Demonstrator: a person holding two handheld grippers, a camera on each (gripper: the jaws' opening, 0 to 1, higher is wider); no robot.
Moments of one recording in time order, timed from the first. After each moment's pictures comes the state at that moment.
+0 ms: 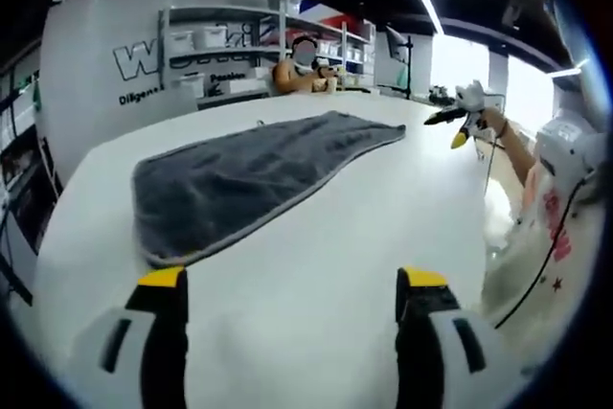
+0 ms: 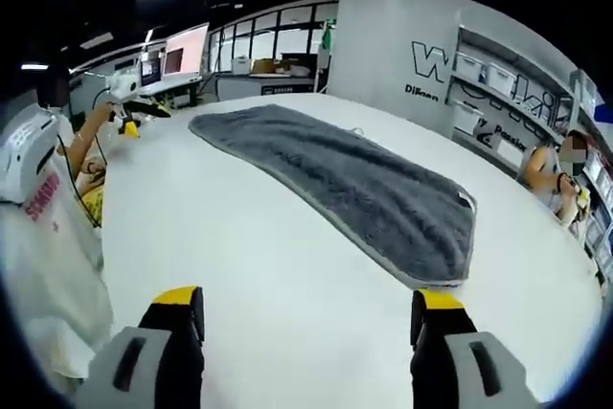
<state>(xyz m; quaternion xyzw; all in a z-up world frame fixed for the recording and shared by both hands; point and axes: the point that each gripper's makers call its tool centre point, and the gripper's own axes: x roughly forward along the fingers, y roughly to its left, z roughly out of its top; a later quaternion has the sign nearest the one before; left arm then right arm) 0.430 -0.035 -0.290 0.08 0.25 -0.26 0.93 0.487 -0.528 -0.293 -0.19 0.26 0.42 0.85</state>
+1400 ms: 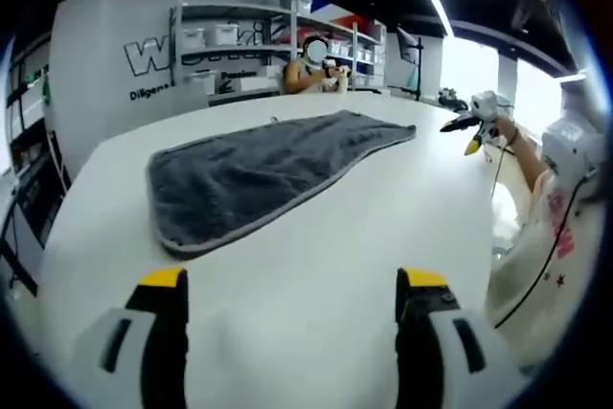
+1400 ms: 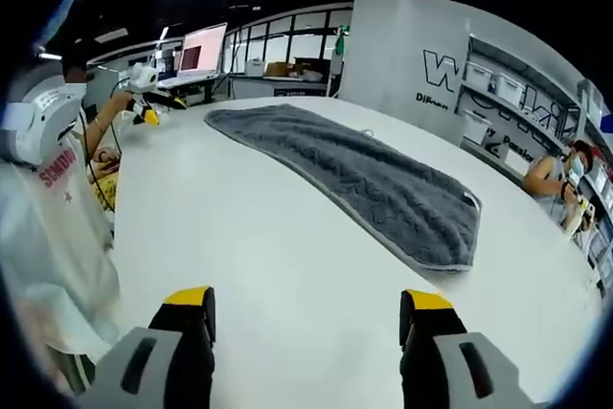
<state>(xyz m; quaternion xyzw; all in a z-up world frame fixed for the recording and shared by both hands) 0.429 -0.015 -0.292 0.07 0.25 -0.24 0.94 0.471 -0.539 -0.300 -0.20 0.24 0.43 0.84</state>
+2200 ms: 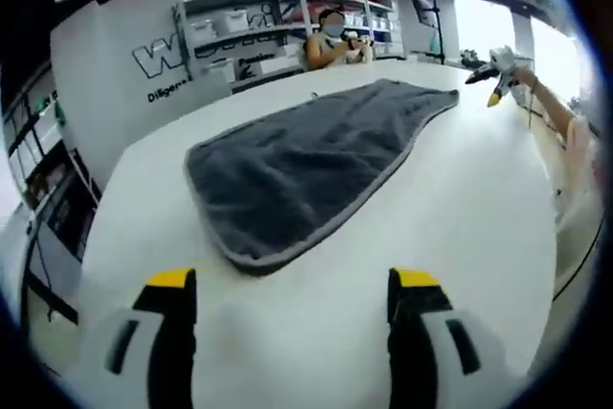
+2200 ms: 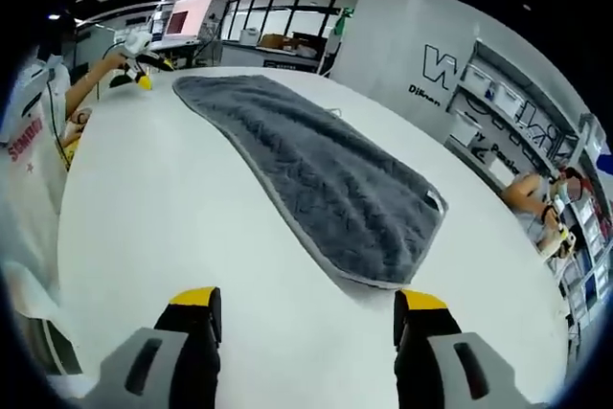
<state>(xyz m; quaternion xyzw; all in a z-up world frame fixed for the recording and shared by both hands) 0.490 0.041 -0.312 0.16 0.29 -0.17 0.93 0.556 -0.584 -0.304 -0.29 0.26 0.39 0.83</state>
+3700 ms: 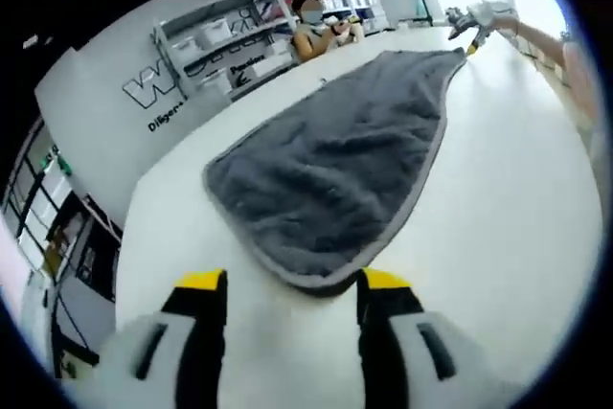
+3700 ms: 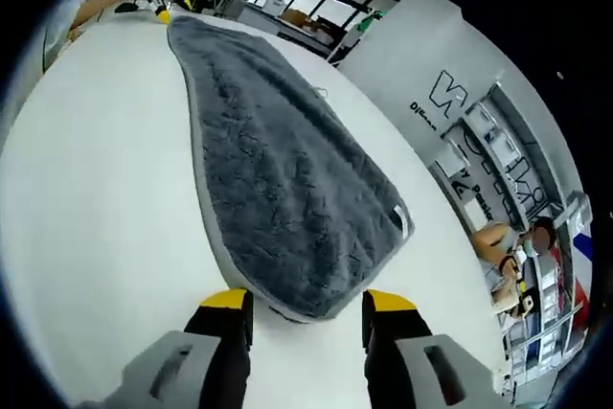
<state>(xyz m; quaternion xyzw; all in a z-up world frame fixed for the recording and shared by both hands) 0.536 0.062 -0.319 0.30 0.26 -0.20 0.90 0.635 -0.601 -0.317 -0.44 0.21 0.35 0.80</state>
